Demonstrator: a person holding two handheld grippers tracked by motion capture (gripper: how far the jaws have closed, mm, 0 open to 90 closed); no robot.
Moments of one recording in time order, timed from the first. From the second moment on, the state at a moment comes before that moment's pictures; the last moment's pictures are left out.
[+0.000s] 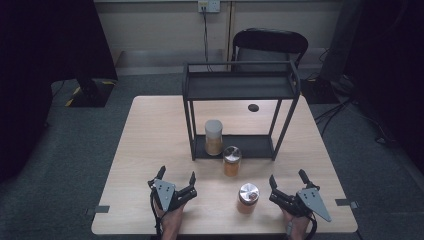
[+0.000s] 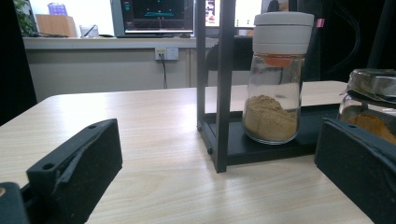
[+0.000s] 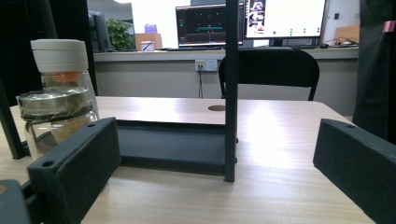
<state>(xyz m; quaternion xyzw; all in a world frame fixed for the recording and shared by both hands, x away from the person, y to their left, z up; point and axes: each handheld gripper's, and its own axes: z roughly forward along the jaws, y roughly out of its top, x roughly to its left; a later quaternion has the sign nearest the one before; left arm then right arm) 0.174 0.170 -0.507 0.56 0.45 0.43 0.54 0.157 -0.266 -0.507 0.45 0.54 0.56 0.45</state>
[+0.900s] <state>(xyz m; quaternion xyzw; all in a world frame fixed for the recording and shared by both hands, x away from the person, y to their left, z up) 0.173 0.170 -0.508 0.55 0.45 0.43 0.55 0.172 -0.267 -0.480 0.40 0.57 0.58 0.42</state>
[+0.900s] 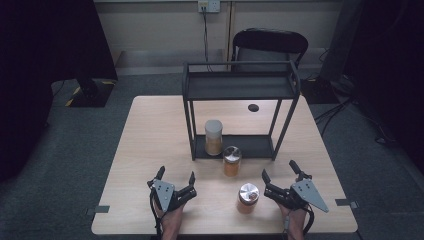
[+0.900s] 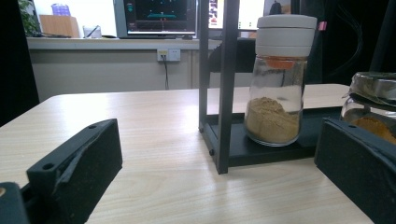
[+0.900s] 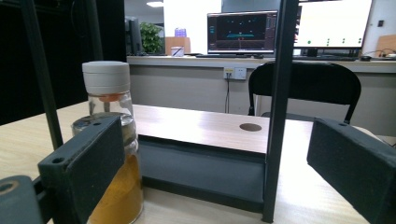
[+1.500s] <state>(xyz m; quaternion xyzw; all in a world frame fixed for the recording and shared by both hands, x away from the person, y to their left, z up) 0.173 0.170 -0.508 0.55 0.45 0.43 0.55 0.191 -0.256 -0.460 0.36 0.60 0.58 0.41</state>
